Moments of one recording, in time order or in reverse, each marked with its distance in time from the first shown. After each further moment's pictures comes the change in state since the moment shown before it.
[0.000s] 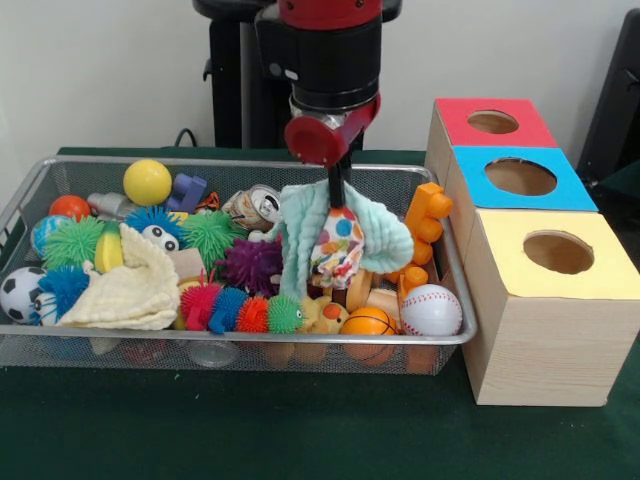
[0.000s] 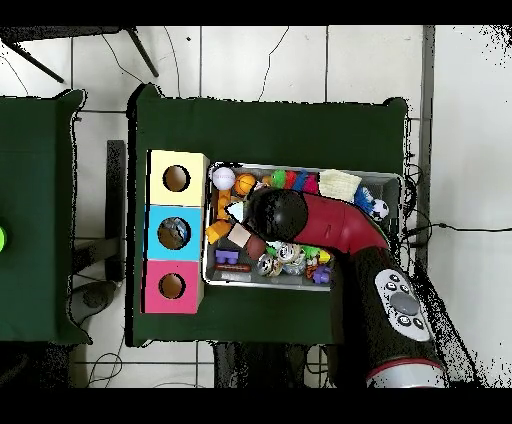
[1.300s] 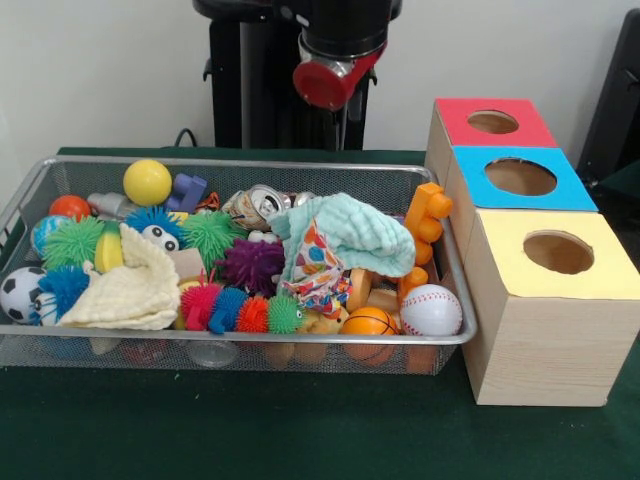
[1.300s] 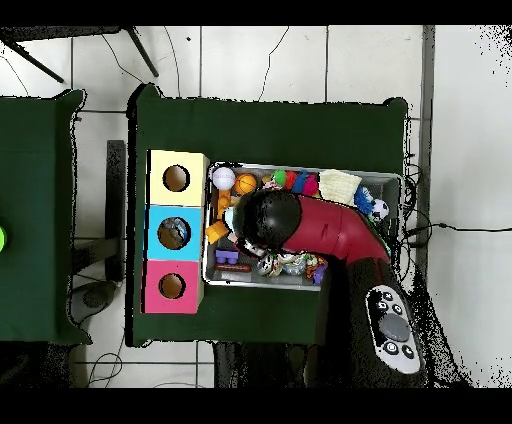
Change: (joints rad) arm 0.095 -0.078 -0.116 -0.017 0.026 0.308 0.006
